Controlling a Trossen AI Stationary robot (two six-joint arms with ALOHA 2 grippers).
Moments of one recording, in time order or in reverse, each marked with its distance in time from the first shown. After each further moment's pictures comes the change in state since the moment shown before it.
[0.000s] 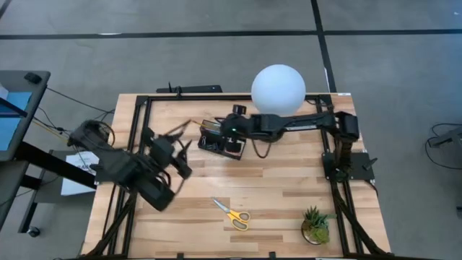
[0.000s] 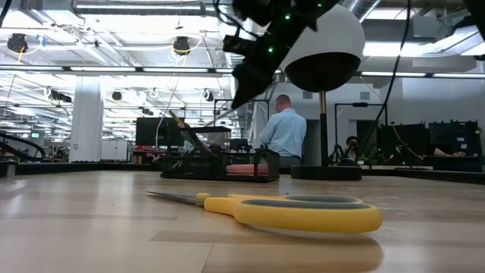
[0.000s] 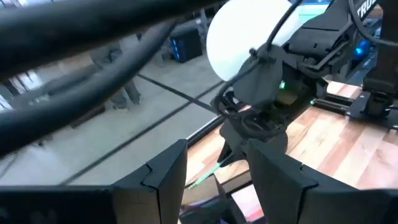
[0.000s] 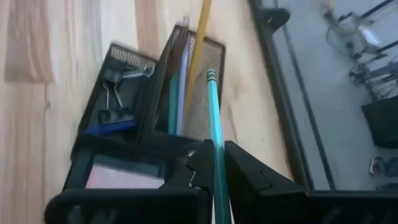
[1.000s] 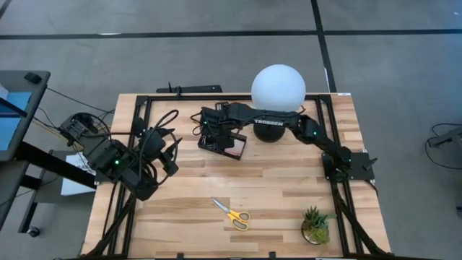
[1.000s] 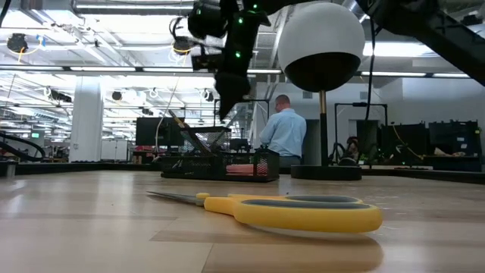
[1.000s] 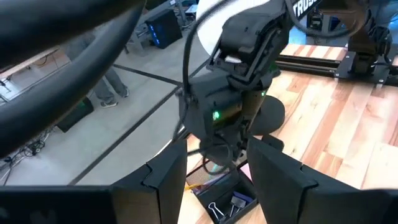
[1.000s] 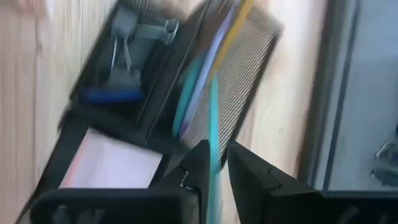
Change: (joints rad) left arm -0.014 -0.126 0.000 0.000 0.126 0.242; right arm -0.043 0.479 0.837 -0.749 -0.079 -0.128
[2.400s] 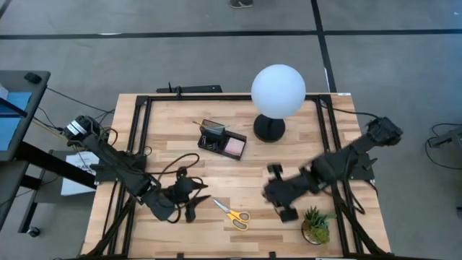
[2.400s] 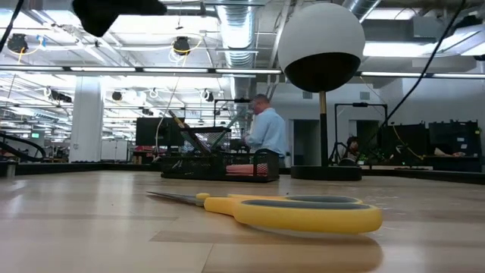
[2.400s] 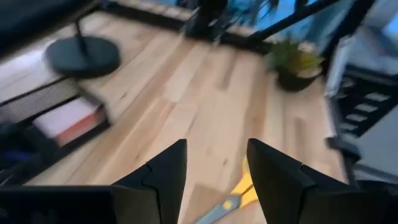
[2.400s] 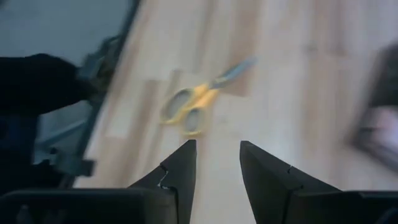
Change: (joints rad) left arm -0.056 0.003 -0.845 1.501 0.370 0.307; right arm 0.696 -0.876 -0.948 0.360 -0.134 0.645
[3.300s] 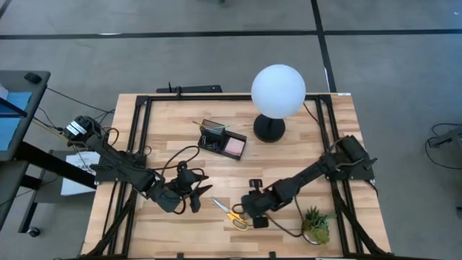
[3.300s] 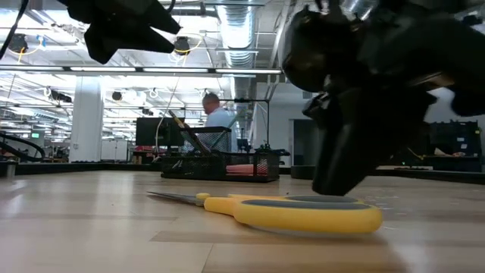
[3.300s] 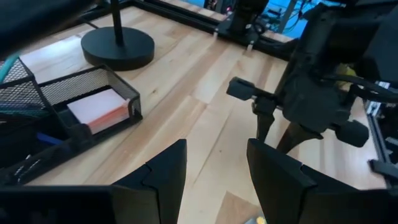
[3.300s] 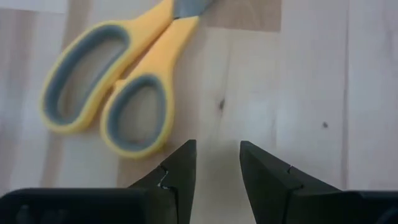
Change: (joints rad) left arm 0.073 0.000 -0.090 0.089 -0.028 -0.056; right arm -0.052 0.456 -0.204 0.471 0.003 0.083
